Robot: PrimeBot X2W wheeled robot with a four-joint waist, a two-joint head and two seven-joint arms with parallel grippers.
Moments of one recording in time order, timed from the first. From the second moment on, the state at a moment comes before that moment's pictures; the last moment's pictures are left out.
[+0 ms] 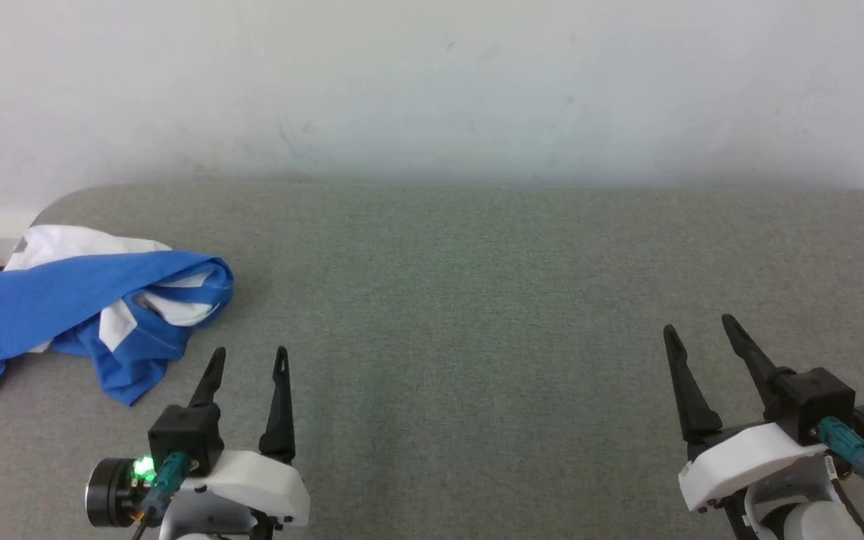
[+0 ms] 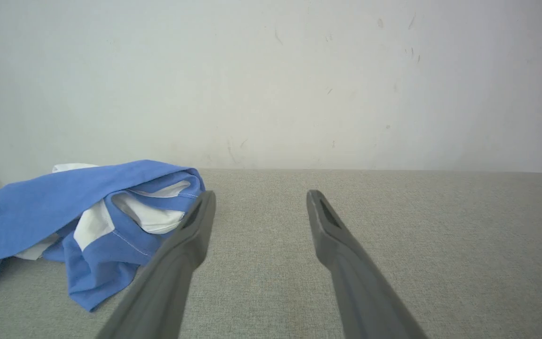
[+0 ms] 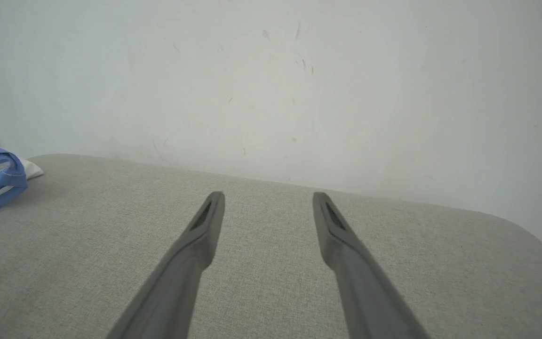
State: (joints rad) left arm 0.02 0.05 -0.04 0.02 -0.05 0.03 -0.08; right arm -0.01 -0.05 0.01 0.04 0.05 0.13 -0.08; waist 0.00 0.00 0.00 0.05
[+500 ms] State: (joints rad) left arm 0.03 0.05 -0.04 0.02 -0.06 0.04 -0.11; right arm 0.00 -0.05 0.02 0.05 0.07 0.13 -0.12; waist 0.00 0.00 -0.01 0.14
